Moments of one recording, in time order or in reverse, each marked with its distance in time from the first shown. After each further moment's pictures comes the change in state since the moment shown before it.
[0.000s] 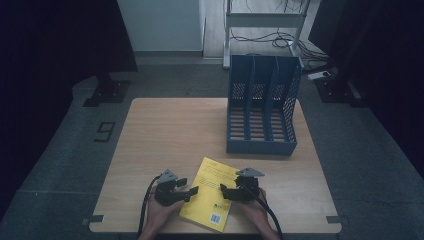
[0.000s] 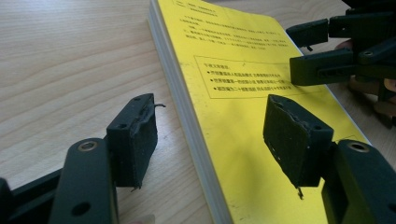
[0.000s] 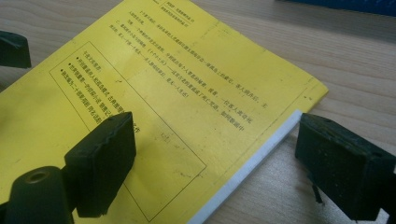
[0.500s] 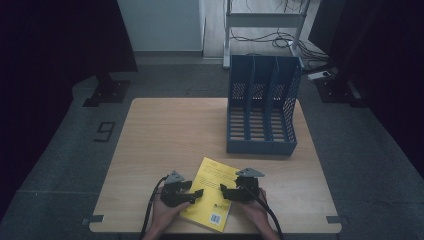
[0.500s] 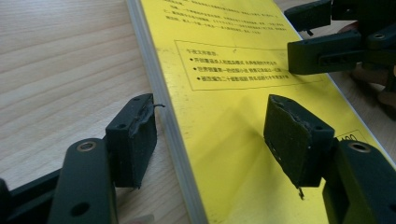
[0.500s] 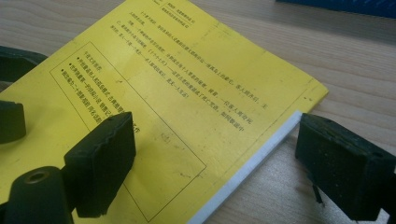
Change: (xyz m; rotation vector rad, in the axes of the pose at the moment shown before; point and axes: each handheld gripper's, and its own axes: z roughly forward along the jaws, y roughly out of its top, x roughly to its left) left arm -0.009 -0.001 0.015 0.051 -0.010 0.007; right arm 0.000 -0.001 0.000 -0.006 0.002 -0.007
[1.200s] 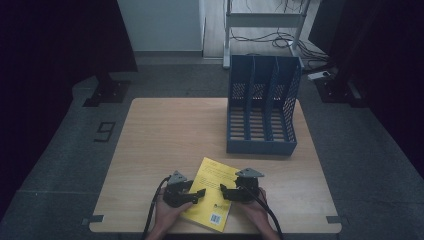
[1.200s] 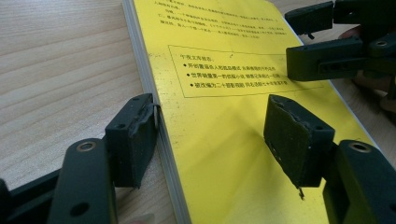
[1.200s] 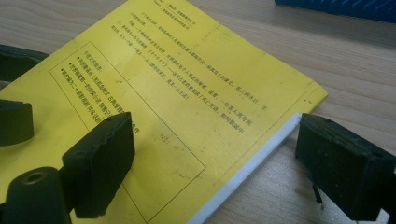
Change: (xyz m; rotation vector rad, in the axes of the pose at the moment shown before) left arm -0.005 0.001 0.004 -0.015 0.019 -0.012; right arm 0.000 -0.001 0.000 -0.010 -0.004 -0.015
